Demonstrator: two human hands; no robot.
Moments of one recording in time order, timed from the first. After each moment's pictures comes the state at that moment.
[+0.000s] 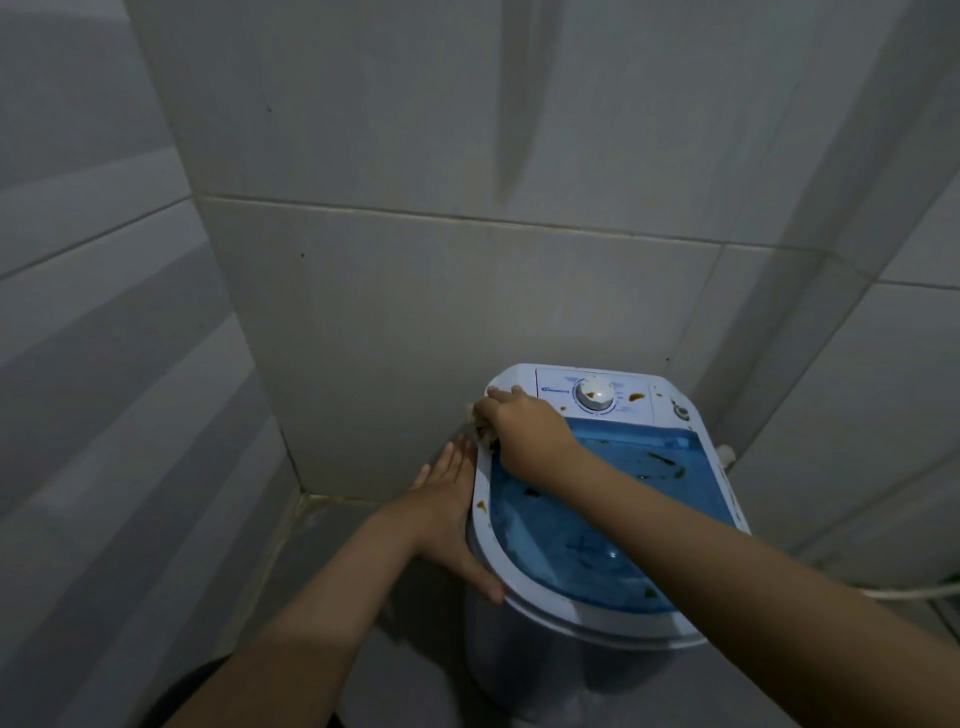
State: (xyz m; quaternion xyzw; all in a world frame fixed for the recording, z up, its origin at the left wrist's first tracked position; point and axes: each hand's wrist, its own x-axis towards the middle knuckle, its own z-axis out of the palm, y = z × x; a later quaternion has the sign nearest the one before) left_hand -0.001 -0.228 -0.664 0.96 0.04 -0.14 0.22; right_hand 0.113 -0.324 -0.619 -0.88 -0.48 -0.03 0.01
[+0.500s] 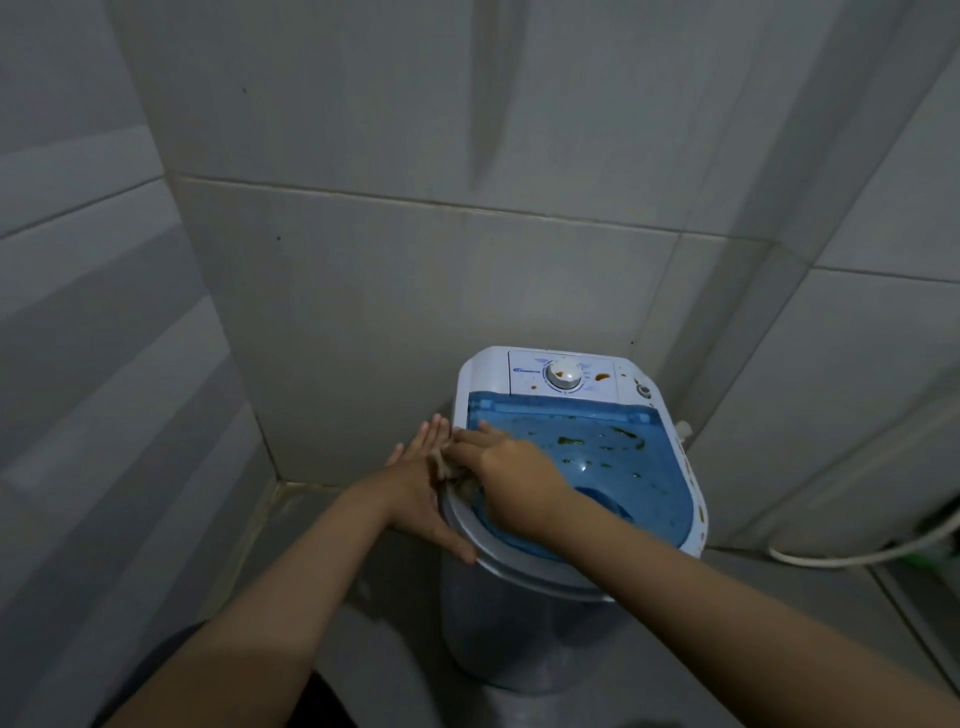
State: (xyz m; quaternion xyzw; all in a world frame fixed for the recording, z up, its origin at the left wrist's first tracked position) left_hand -0.002 -0.226 -0.673 0.96 0.05 -0.14 0.22; right_hand 0.047 -0.375 -0.617 -0.84 -0.53 0.03 0.08
